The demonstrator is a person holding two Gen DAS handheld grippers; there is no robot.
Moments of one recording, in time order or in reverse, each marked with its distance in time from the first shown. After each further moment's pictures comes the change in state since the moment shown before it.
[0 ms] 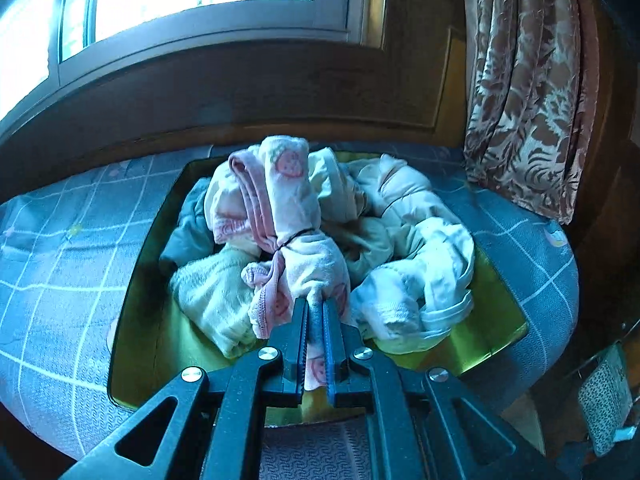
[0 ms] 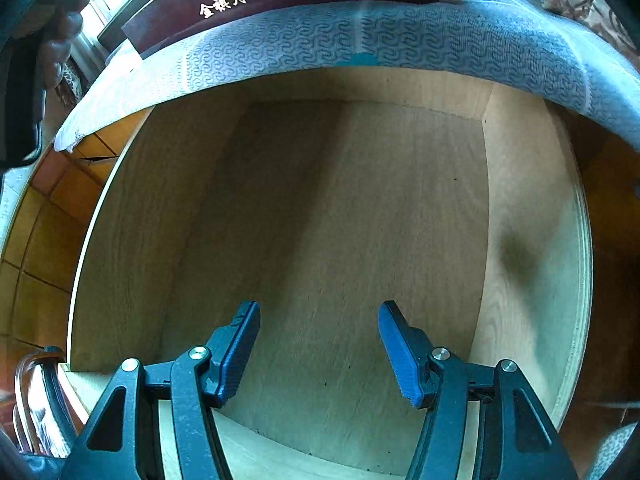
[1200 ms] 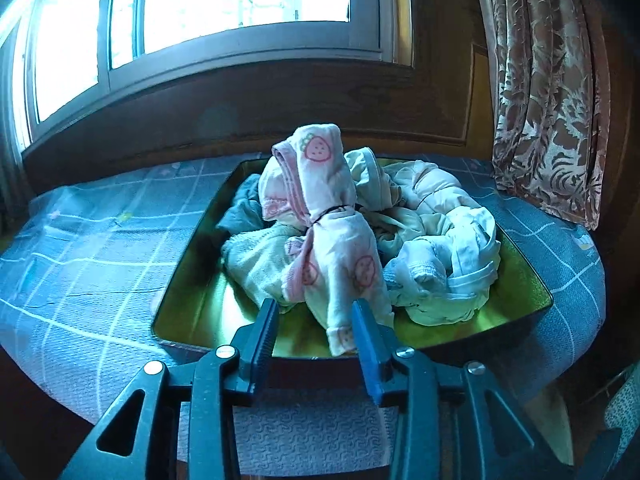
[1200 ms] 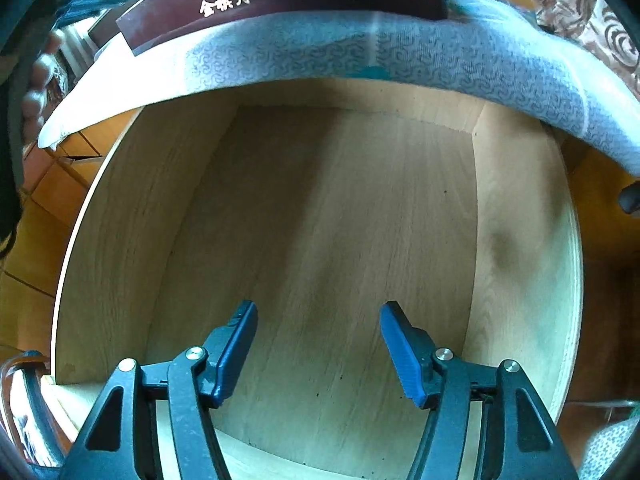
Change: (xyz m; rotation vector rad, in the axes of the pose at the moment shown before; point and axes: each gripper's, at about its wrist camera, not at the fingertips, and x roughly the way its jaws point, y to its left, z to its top) left arm -0.032 0.005 -0.041 -0.035 -0.111 0.160; right arm -0.003 0.017 0.004 -0.014 -0.025 -0.098
